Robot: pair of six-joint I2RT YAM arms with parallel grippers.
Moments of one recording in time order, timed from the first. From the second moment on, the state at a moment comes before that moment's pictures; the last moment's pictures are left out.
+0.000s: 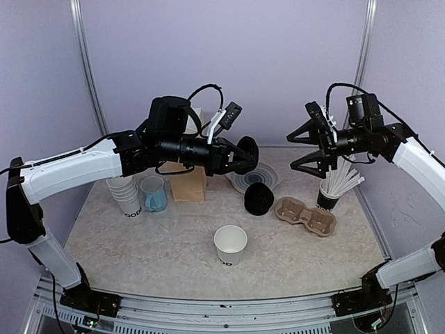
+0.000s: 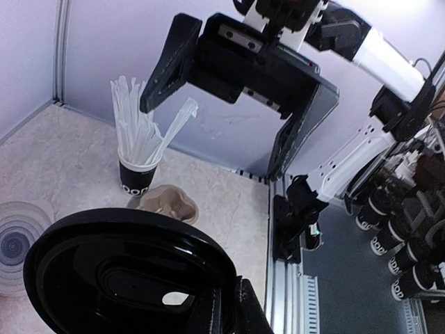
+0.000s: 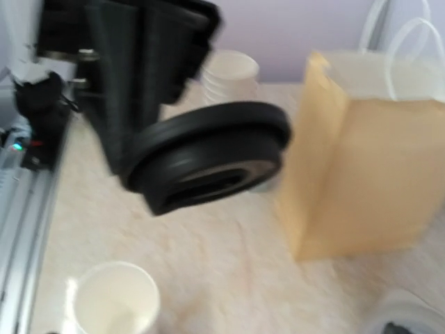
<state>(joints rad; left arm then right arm) -0.92 1.64 1.52 -0.19 0.55 -0.17 0.36 1.27 1.33 -0.63 -0.96 -0.59</state>
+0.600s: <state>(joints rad) -0.85 1.59 1.29 0.44 0.77 -0.50 0.56 1.44 1.51 -0.46 -0.96 -0.41</state>
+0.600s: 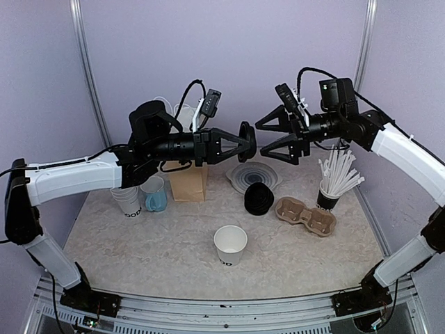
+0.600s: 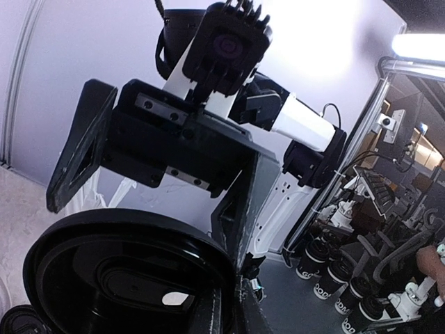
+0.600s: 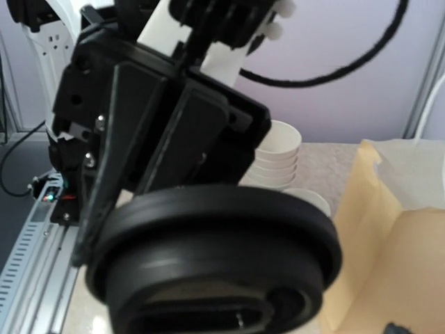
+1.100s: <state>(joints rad) -0.86 1.60 1.29 0.59 0.82 -0.58 0.59 1.48 1.51 -0.41 -1.02 -0.32</state>
